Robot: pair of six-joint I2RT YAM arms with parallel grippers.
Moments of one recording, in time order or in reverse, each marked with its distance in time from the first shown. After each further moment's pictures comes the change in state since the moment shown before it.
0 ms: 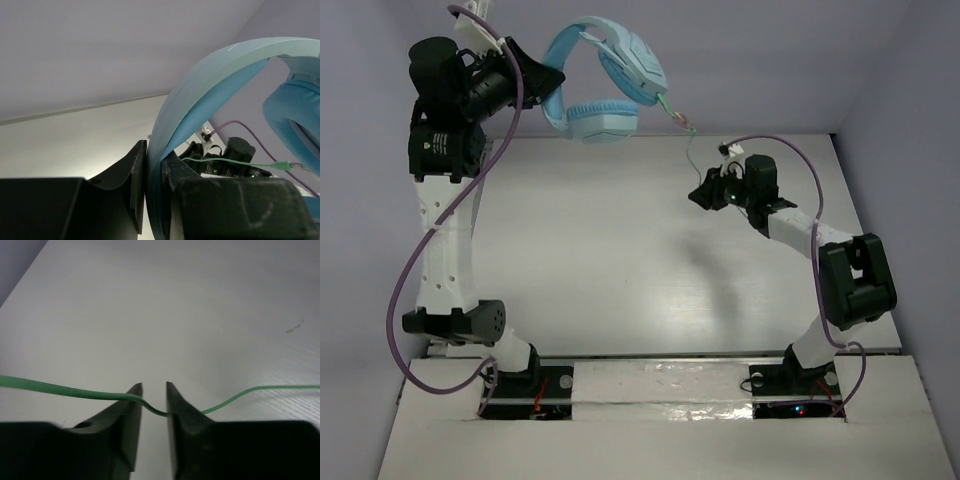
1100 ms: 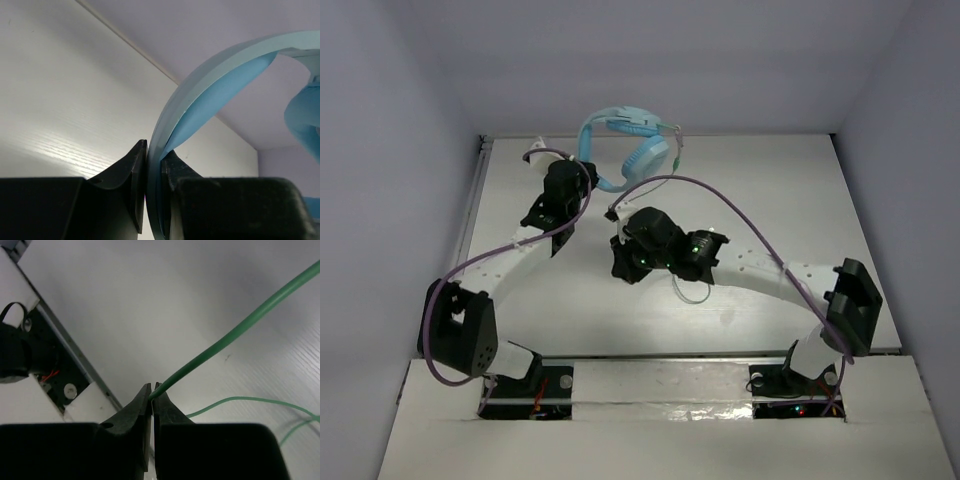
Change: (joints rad) left arm -0.337 -0.171 -1.217 0.829 -0.938 -0.447; right arm 0.766 -0.055 0.259 -0.591 0.503 0.180
